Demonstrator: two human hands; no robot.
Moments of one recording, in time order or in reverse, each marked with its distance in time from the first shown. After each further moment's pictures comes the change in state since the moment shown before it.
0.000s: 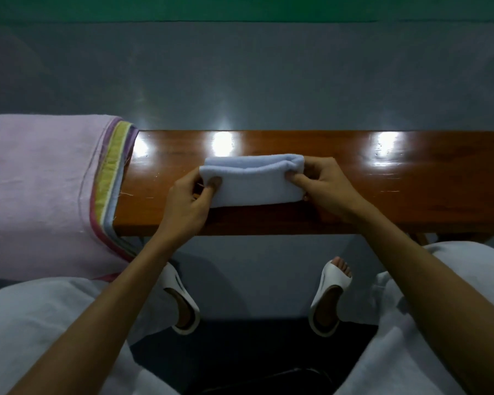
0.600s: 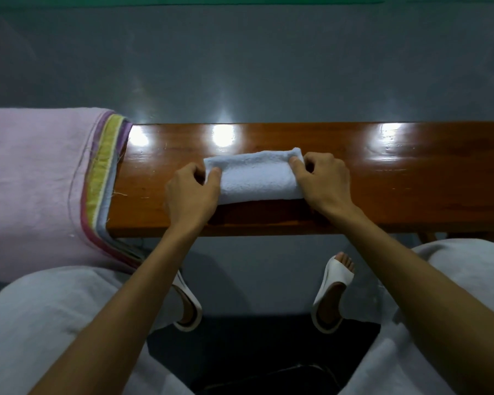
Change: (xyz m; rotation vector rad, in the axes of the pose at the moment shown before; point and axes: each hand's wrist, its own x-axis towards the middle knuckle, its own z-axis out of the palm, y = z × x) left_hand 0.024 0.006 0.024 0.316 0.268 -0.283; right_hand 0.021 0.017 0.027 -0.531 0.398 0.224
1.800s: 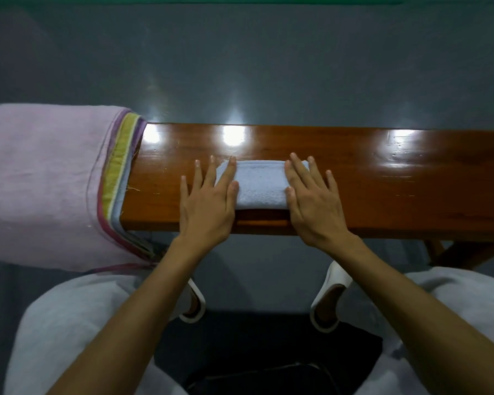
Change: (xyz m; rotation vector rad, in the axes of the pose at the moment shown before) left_hand -0.022 -0.009 0.004 0.477 -0.229 0.257; right_hand -0.040 0.003 0.013 -0.279 -0.235 -0.319
